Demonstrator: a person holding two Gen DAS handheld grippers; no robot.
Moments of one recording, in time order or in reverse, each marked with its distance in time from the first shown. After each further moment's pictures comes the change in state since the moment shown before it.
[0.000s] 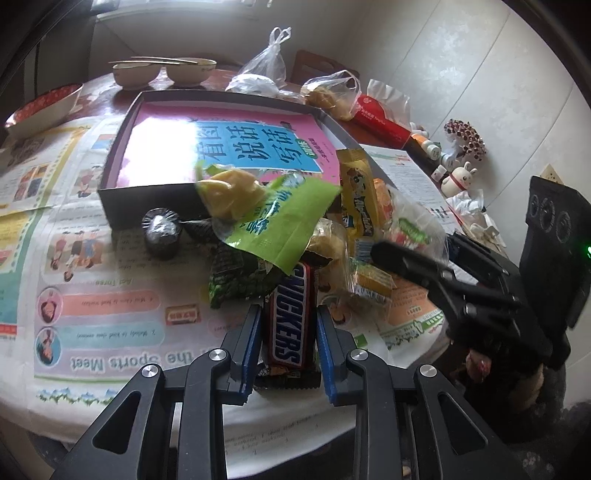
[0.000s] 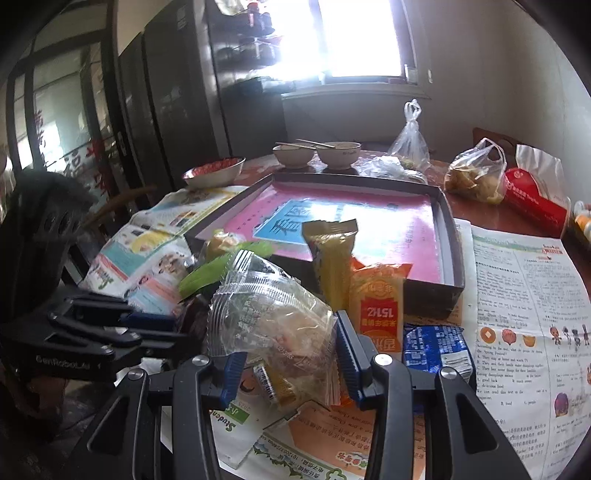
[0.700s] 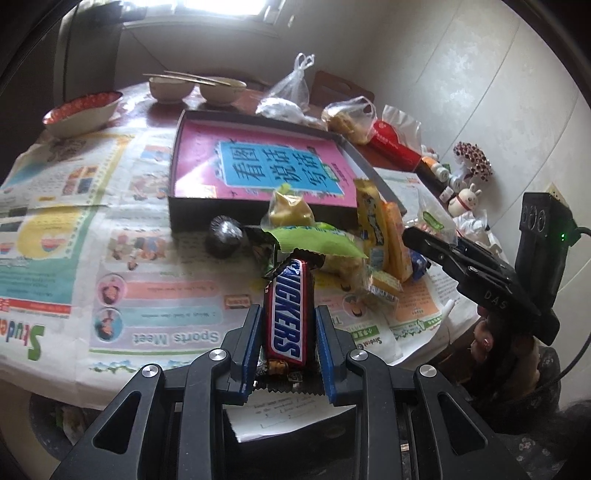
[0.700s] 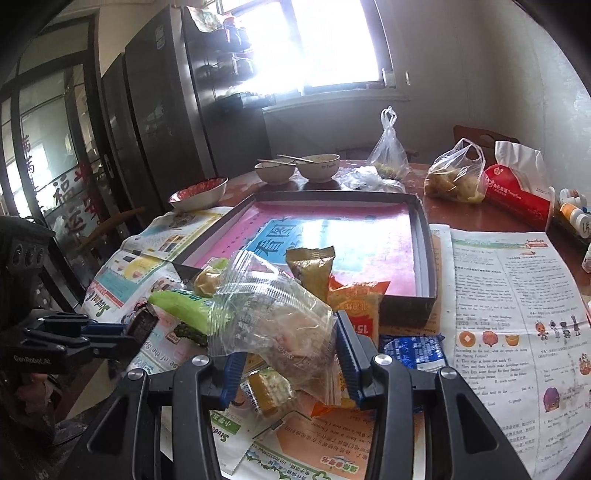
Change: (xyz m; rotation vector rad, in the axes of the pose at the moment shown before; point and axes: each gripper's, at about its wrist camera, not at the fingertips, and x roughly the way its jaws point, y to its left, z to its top) left arm -0.047 0.022 -0.009 -0.042 -0.071 0.047; right arm -0.012 -0.011 0.010 0.062 -0.043 -0.040
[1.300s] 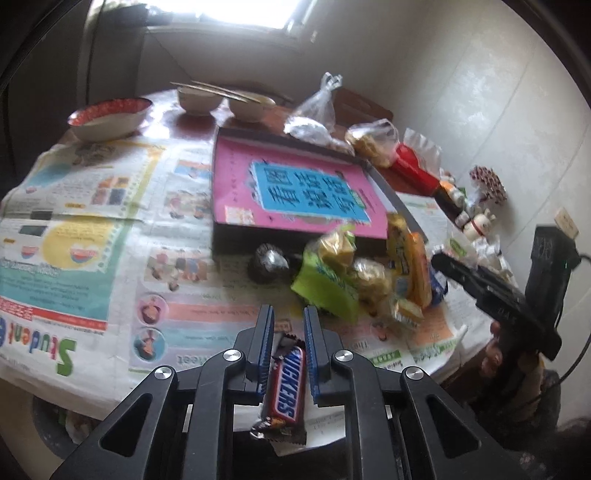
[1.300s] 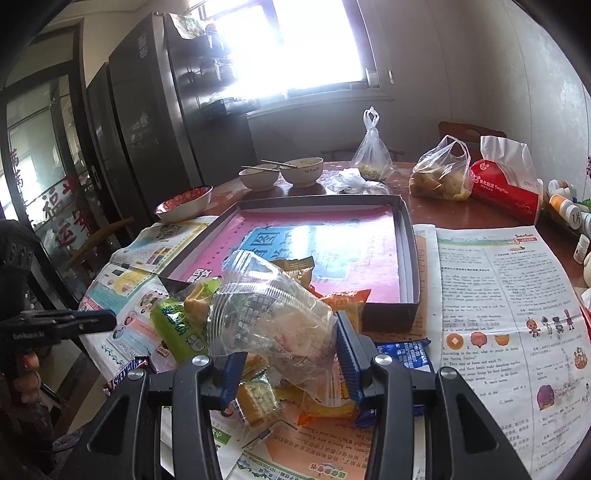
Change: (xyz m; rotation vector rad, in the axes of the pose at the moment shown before) left arm -0.008 0.026 0.011 -0.048 -0.039 0.038; right arm 0.002 -0.008 0.005 0.045 -0.006 -0.029
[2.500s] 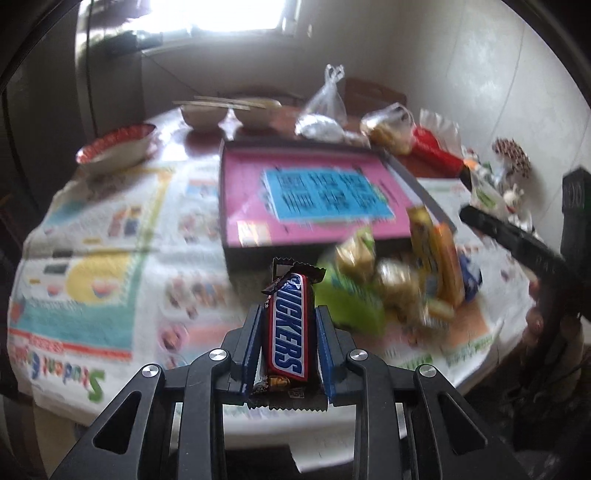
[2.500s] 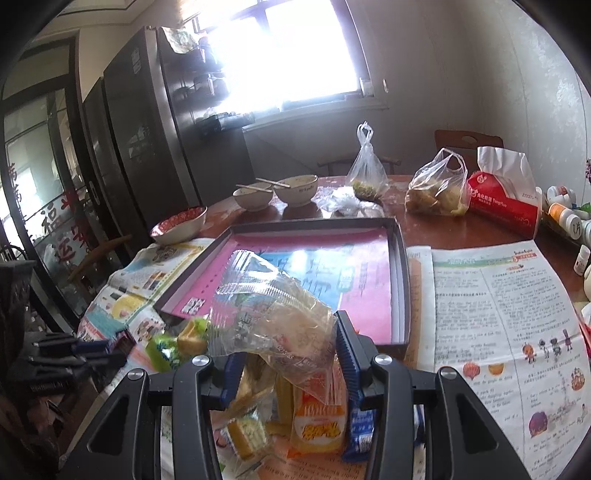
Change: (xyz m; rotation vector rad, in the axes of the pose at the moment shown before) left arm 0.007 -0.017 0.022 0.105 -0.013 0.173; right arm 0.004 -0.012 0.031 0.025 -0.055 -0.006
